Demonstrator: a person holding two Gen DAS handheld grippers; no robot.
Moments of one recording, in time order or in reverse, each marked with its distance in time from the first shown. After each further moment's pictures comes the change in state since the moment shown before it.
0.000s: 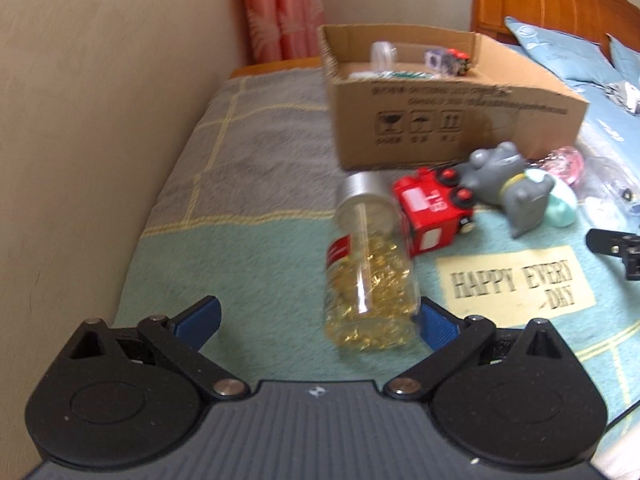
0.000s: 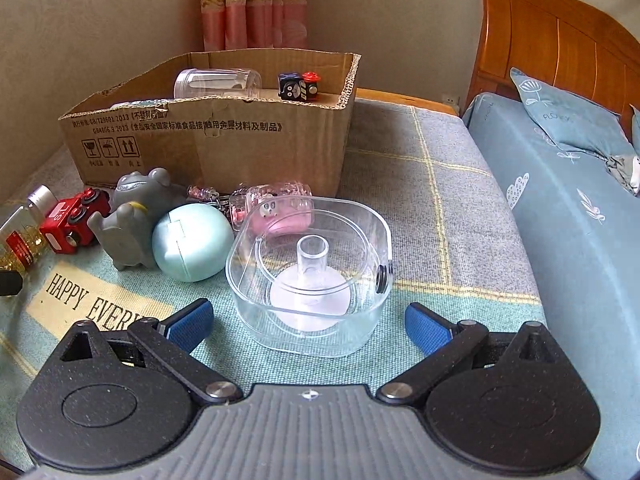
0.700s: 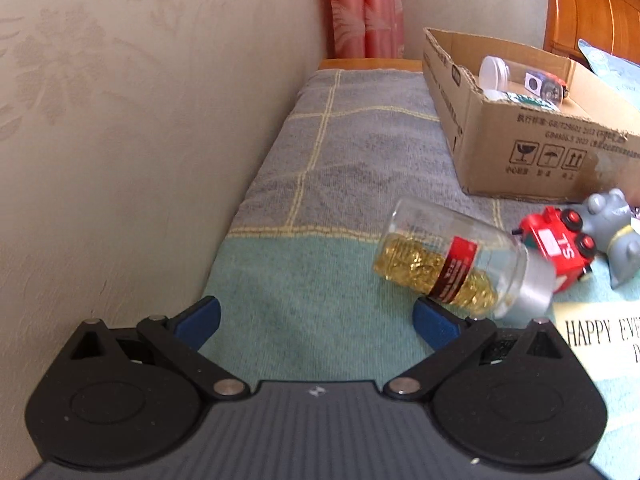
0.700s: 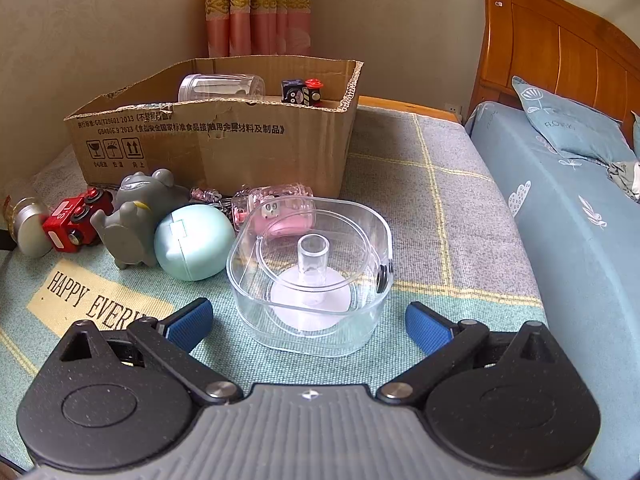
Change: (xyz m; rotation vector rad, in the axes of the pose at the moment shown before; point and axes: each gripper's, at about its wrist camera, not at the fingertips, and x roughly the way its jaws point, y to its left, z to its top) left arm 0.025 0.049 0.015 -0.126 0.001 0.142; right arm -0.002 -0.002 -0.003 -0.006 -0.029 0.008
